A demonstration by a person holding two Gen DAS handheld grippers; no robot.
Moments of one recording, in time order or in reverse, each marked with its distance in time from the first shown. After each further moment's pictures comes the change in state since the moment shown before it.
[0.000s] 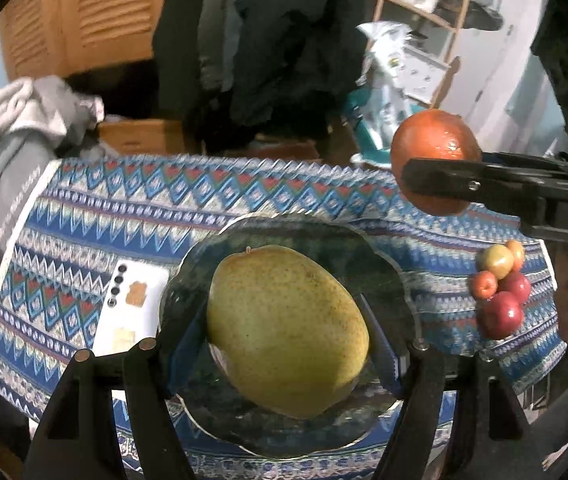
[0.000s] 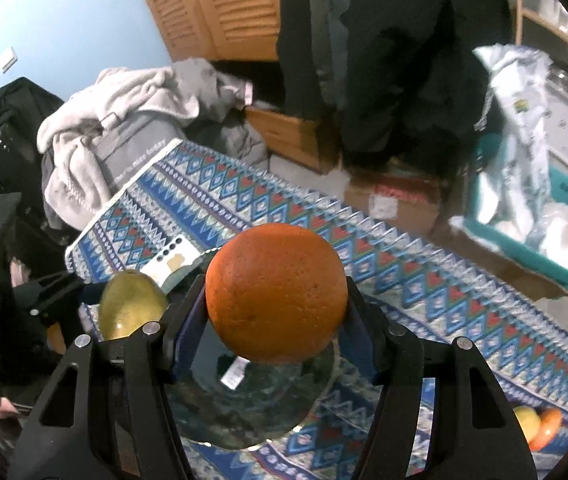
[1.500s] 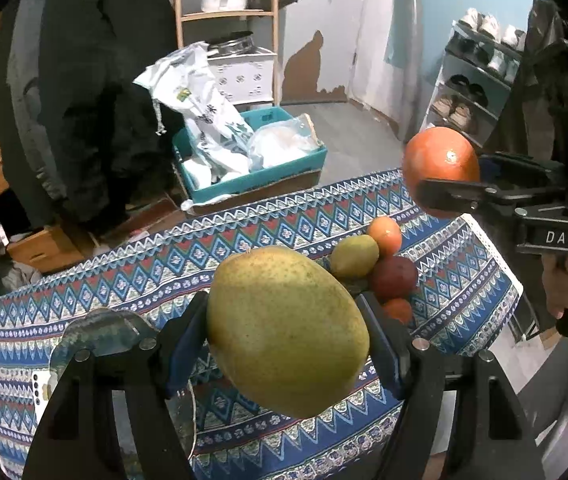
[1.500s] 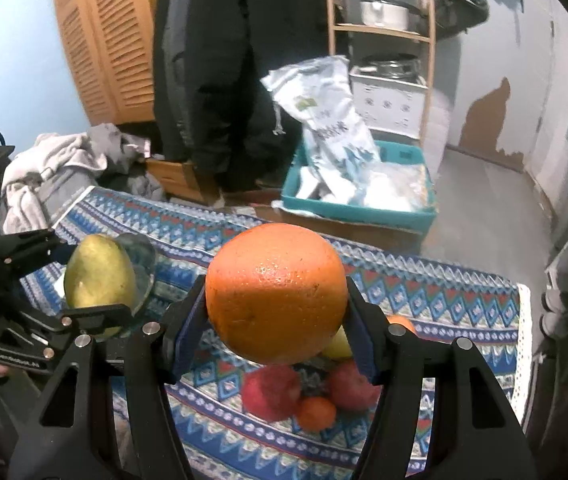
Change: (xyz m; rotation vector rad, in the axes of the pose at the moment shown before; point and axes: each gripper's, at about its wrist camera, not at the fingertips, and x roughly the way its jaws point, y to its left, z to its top) left arm -0.040 -0.233 0.015 0.401 -0.075 -0.199; right arm -0.200 -0.138 -0.135 0.152 -0.213 -0.266
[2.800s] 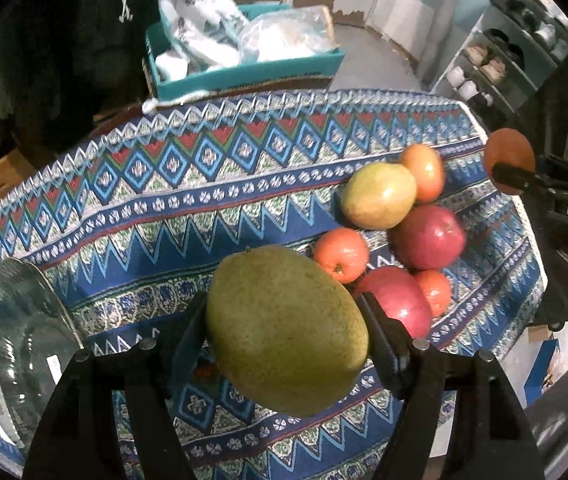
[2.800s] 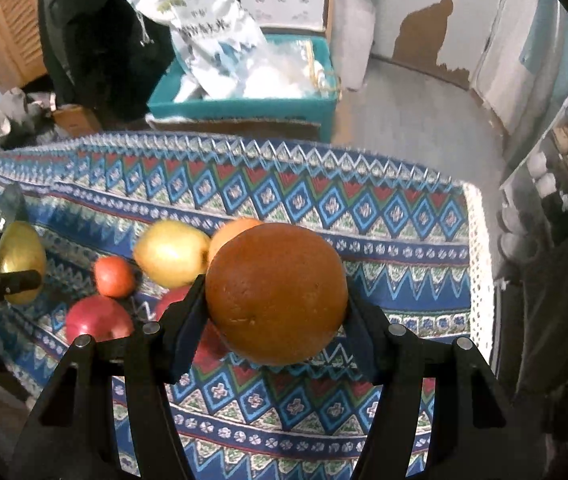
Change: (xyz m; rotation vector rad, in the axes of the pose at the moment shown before) left arm 0.129 -0.004 -0.013 -0.089 0.299 -0.042; right arm 0.055 -0.143 -0.070 0.128 0.267 -0.209
